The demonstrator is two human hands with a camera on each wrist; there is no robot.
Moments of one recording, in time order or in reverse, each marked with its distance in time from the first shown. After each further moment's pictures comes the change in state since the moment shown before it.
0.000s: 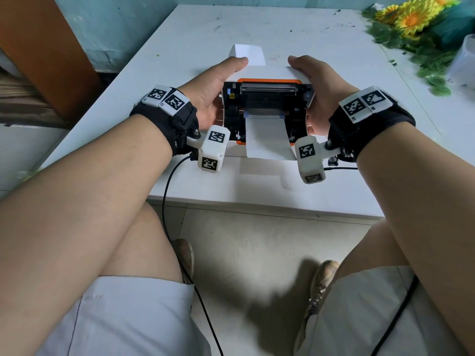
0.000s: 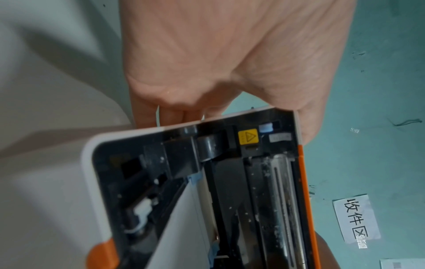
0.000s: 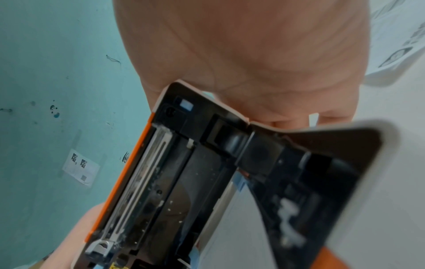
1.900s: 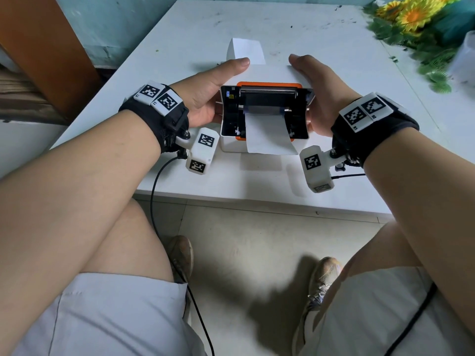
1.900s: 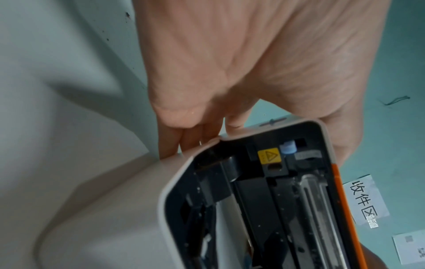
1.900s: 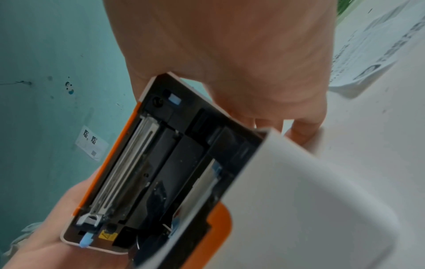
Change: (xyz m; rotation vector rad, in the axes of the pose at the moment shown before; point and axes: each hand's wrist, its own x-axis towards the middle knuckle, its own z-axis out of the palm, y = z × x) left_hand 0.018 -0.012 -0.020 0.087 -0.157 0.113; right_hand -0.014 0.010 0.000 0.033 0.001 -0.063
